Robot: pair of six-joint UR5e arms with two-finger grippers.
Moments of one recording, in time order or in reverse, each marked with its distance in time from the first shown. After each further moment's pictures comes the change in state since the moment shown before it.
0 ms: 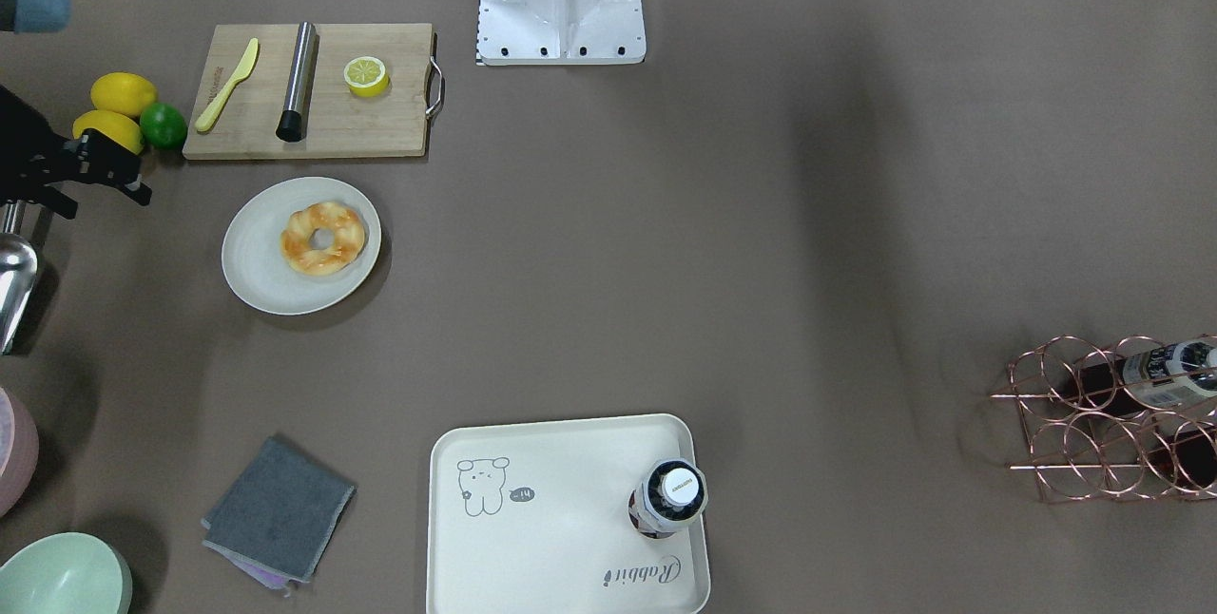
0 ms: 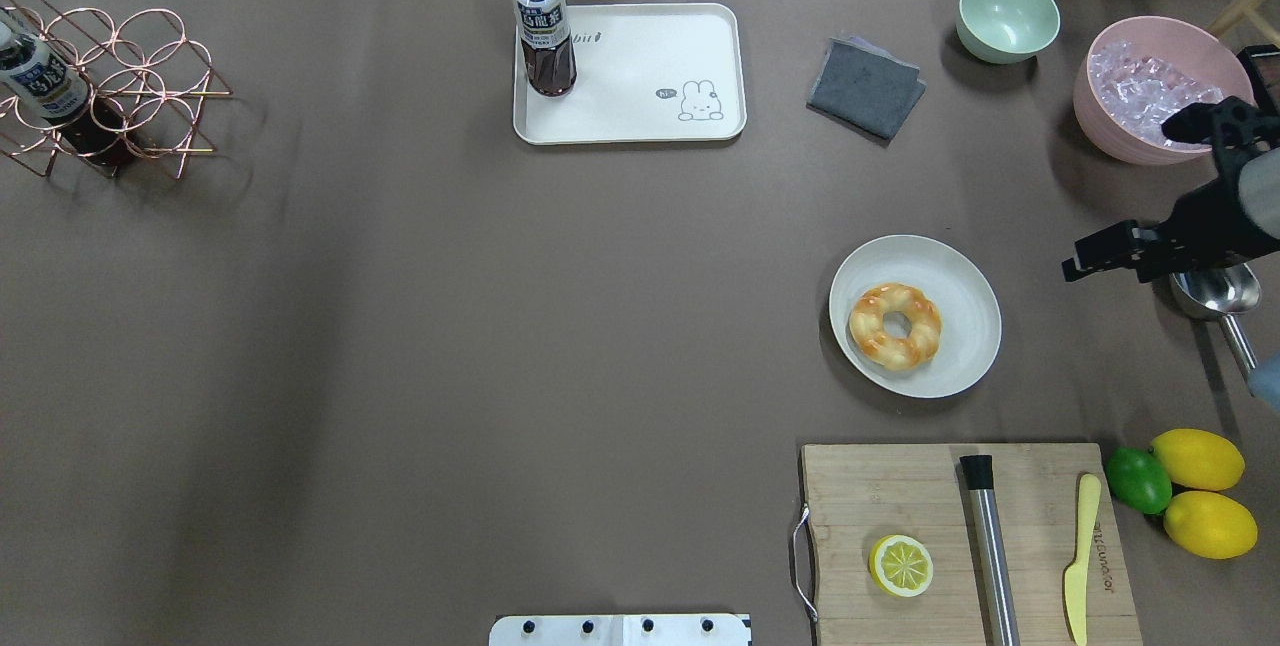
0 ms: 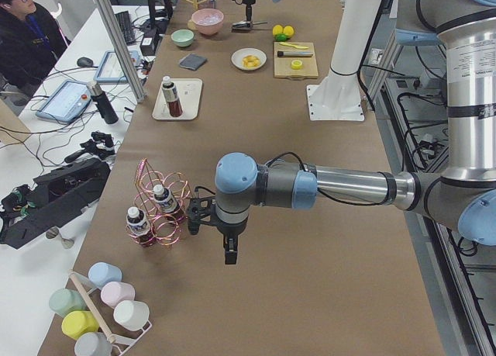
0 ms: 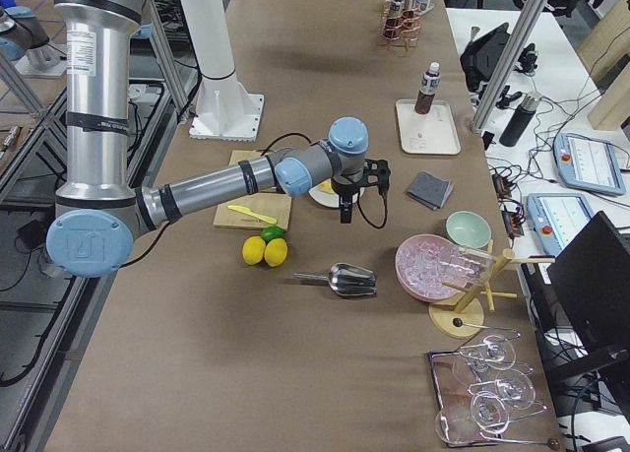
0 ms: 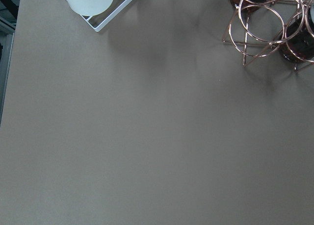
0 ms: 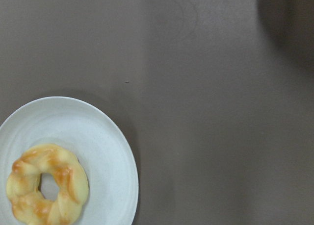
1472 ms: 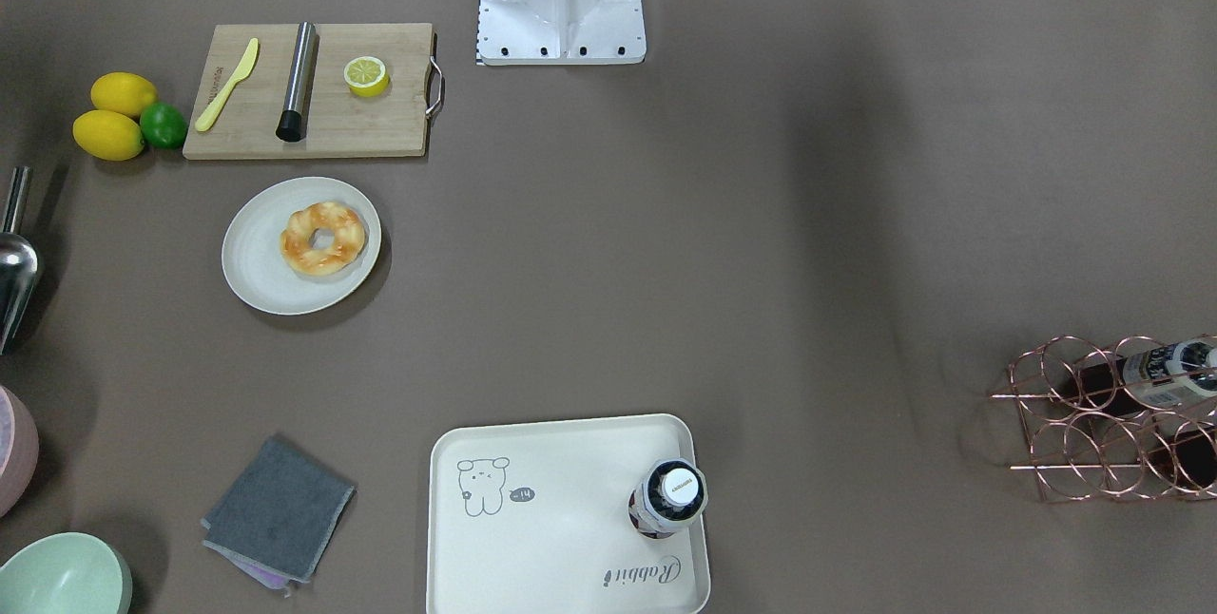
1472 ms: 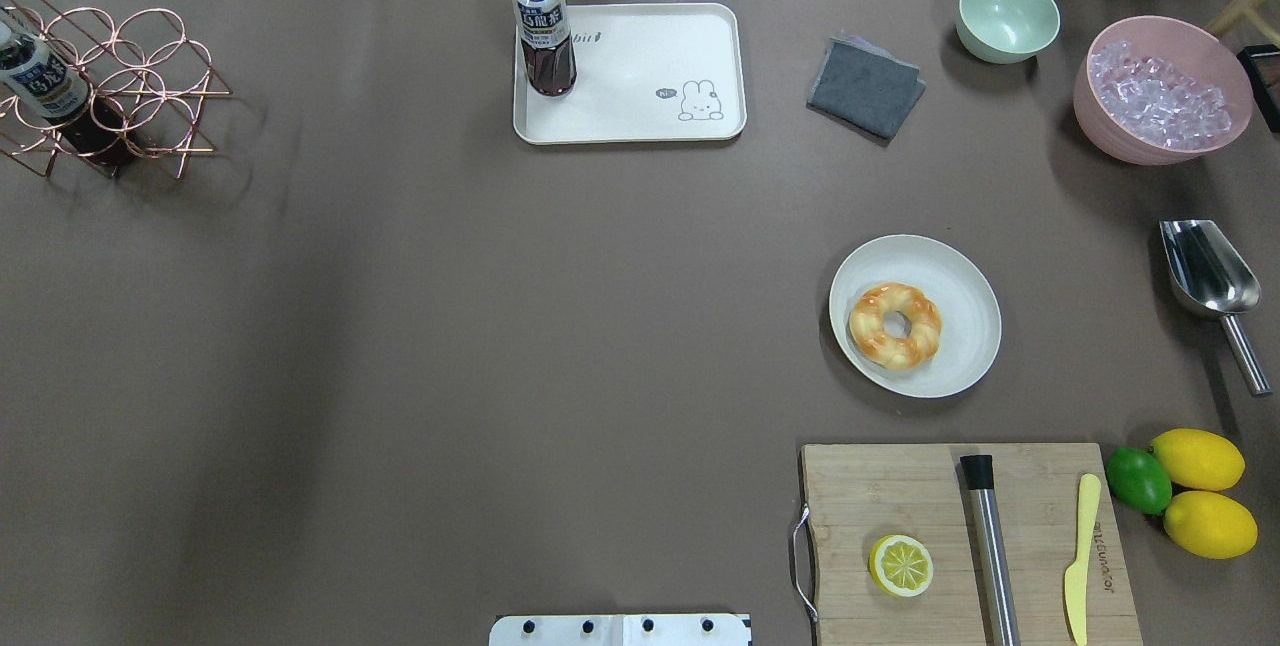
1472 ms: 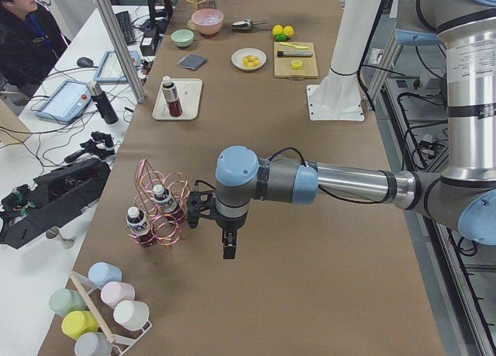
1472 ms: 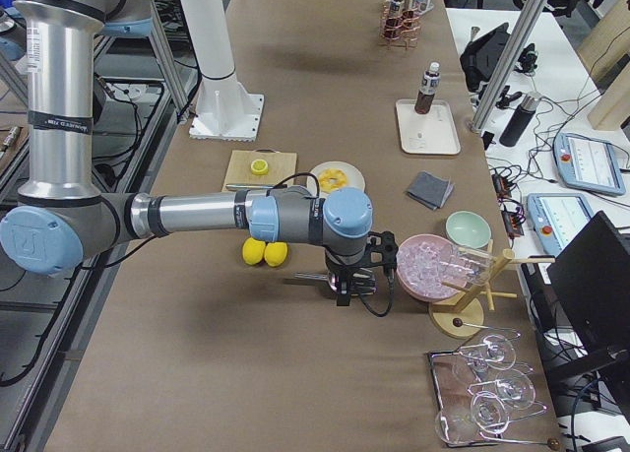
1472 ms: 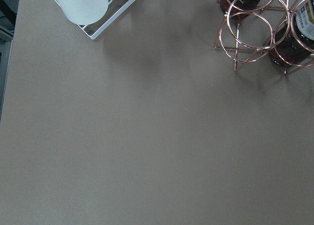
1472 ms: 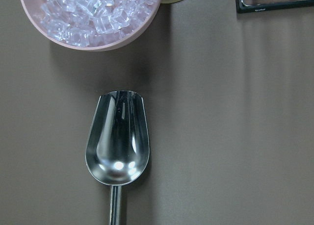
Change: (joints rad) left arm -0.001 0.000 -0.026 0.001 -0.001 -0.001; right arm 0.576 -0.025 -0.093 -0.541 0.099 -0.836
